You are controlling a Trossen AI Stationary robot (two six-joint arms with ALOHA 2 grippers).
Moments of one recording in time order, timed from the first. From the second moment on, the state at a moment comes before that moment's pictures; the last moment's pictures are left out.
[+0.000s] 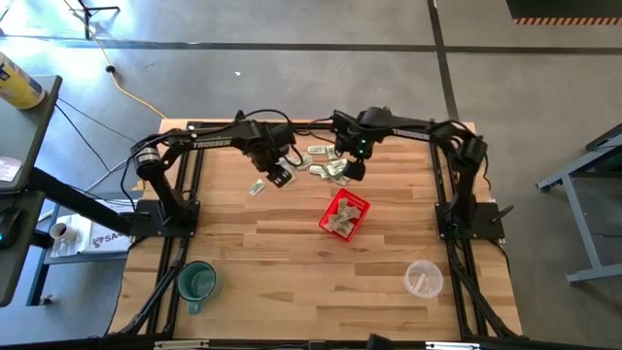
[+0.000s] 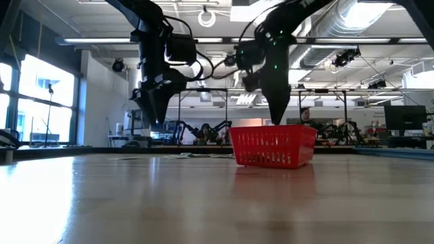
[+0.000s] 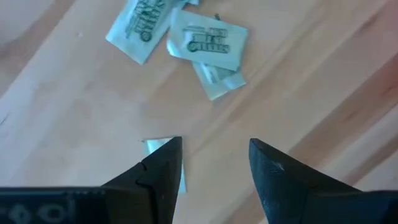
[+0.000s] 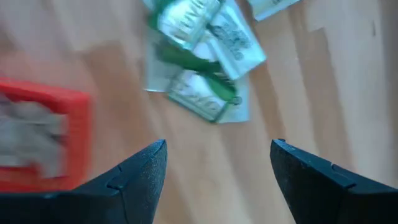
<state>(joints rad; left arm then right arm) 0.45 1.71 1.28 -0.98 0.03 -0.31 -0.50 1.91 1.52 -1.09 -0.01 -0.15</state>
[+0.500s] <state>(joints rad) 0.36 1.70 1.28 -0.99 0.06 -0.42 -0.53 2.06 1.52 -1.00 -0.02 -0.38</state>
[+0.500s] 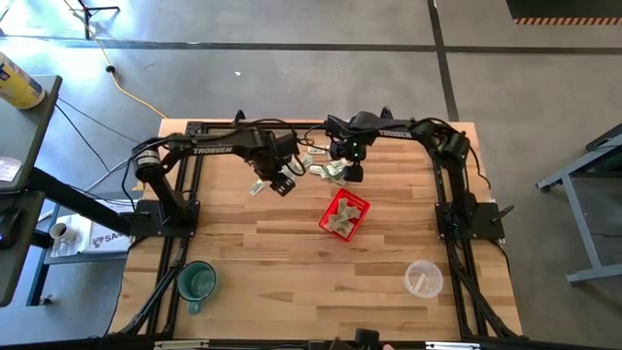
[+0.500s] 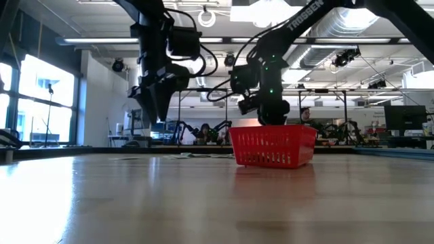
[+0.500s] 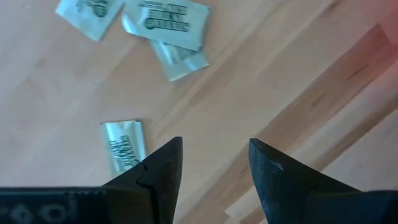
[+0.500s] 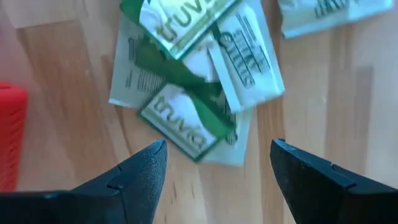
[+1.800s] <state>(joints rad) 0.33 1.70 1.28 -0.95 -0.01 -0.22 -0.37 1.97 1.77 -1.36 -0.36 -0.05</state>
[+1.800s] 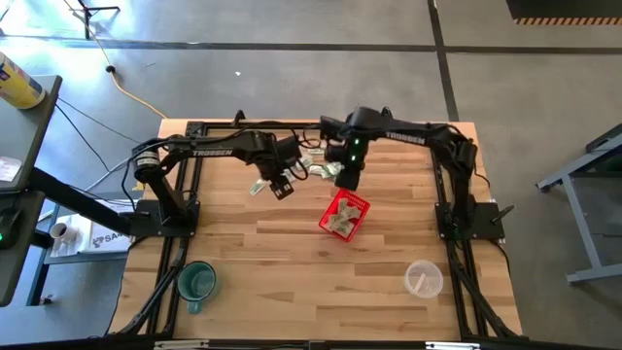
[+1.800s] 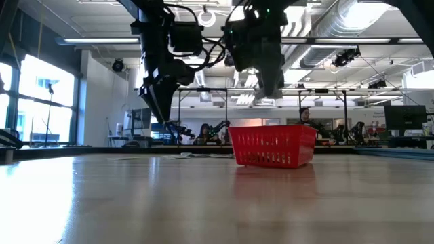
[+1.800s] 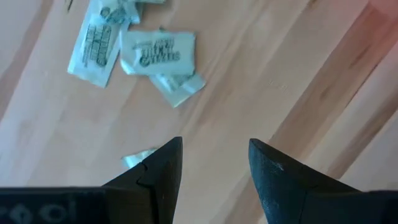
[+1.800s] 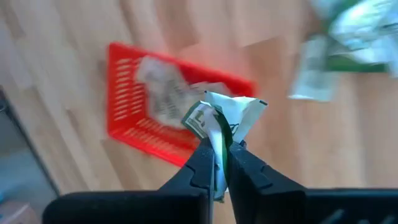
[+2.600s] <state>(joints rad) 0.33 1.70 1.28 -1.03 -0.03 -0.25 -0.46 1.95 1.62 -1.24 0.01 0.01</state>
